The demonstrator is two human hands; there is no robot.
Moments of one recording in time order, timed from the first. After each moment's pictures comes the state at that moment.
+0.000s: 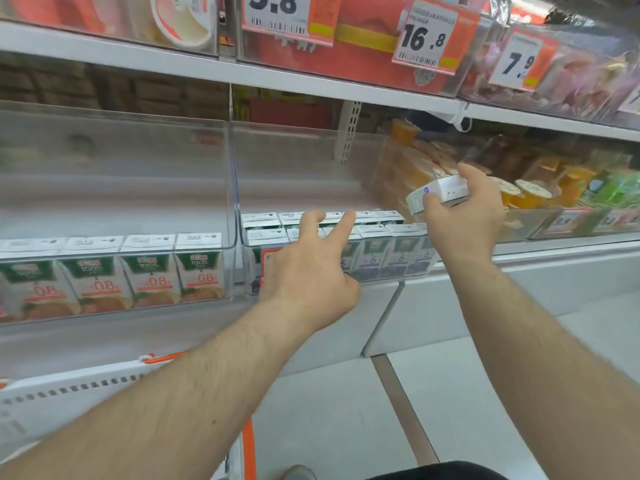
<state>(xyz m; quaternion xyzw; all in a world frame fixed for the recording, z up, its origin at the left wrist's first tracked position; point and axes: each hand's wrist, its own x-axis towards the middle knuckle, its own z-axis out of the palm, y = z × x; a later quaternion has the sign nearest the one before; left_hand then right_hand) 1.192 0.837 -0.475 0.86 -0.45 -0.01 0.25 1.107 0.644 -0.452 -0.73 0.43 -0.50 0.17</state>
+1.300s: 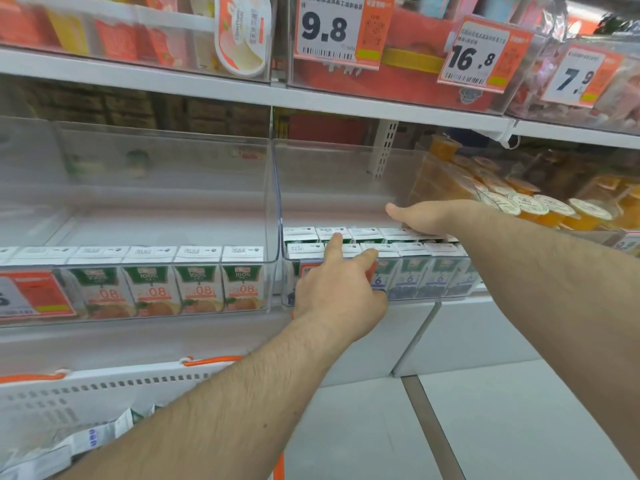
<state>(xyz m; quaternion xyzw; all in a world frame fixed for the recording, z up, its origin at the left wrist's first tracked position) 1.200 0.837 -0.477 0.88 -0.38 -0.11 0.27 1.191 0.622 -0.422 -0.87 0.42 0.15 0.20</state>
